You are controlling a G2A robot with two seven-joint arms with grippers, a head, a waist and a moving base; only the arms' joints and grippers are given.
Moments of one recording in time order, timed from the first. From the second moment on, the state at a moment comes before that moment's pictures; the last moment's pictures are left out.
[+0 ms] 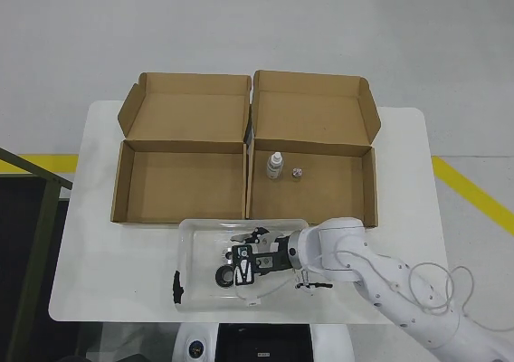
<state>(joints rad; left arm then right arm) -0.29 -0.19 -0.48 -1.38 1.96 -0.31 0.15 -0.98 -1.11 0.71 -1.83 -1.28 -0.78 0.57</state>
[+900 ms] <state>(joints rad) -0.29 -0.19 -0.48 -1.38 1.96 -0.31 0.15 -0.88 -1.19 0.57 -1.62 -1.30 -0.75 0.50</state>
